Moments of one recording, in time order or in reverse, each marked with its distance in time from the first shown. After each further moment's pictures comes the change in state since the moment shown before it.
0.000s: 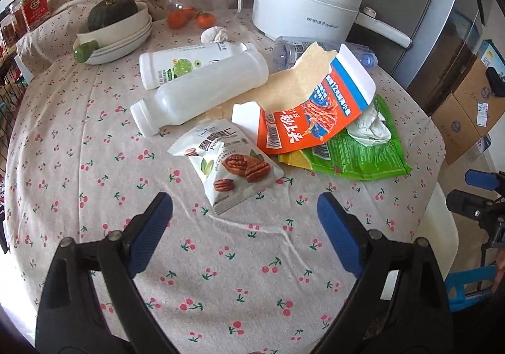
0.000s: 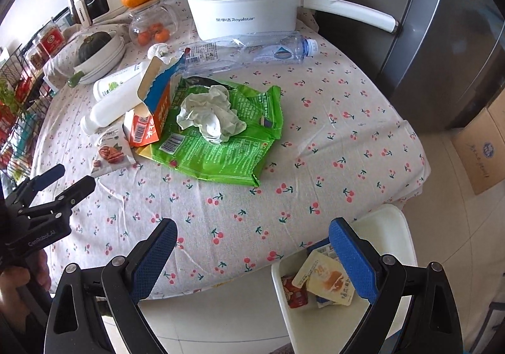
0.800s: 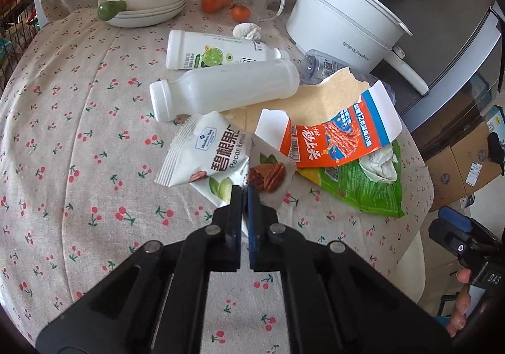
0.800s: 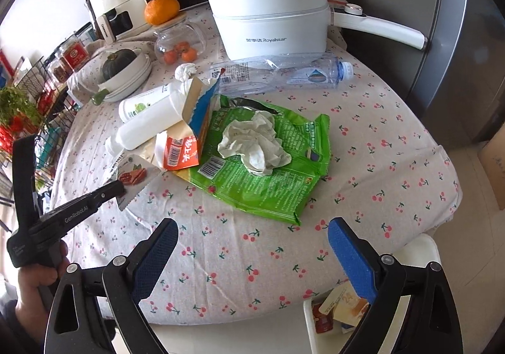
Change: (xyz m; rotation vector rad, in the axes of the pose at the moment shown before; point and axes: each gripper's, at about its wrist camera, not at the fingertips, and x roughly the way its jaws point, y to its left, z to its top) left arm -0.008 0.026 0.003 -0.211 -0.003 -0.062; right arm 0.007 0.018 0.017 -0.014 -0.098 0.153
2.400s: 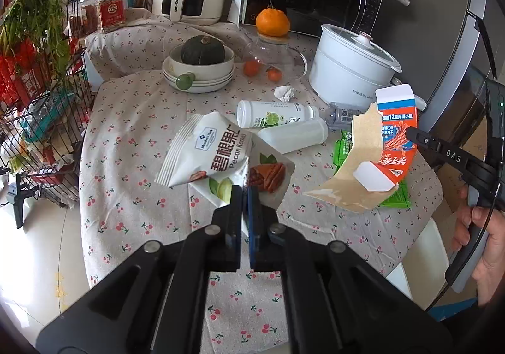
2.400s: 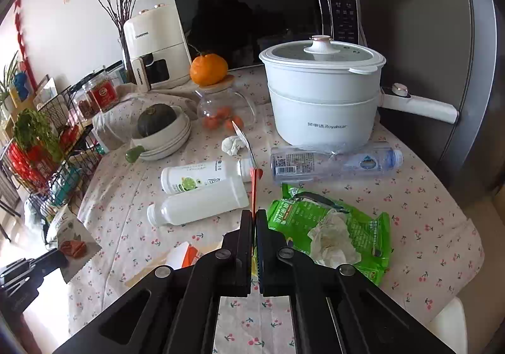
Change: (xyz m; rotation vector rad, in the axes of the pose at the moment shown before) left arm -0.106 0.047 -0.005 0.098 -0.196 0.118; right arm -0.011 0.071 0.044 -0.059 -0.294 0.028
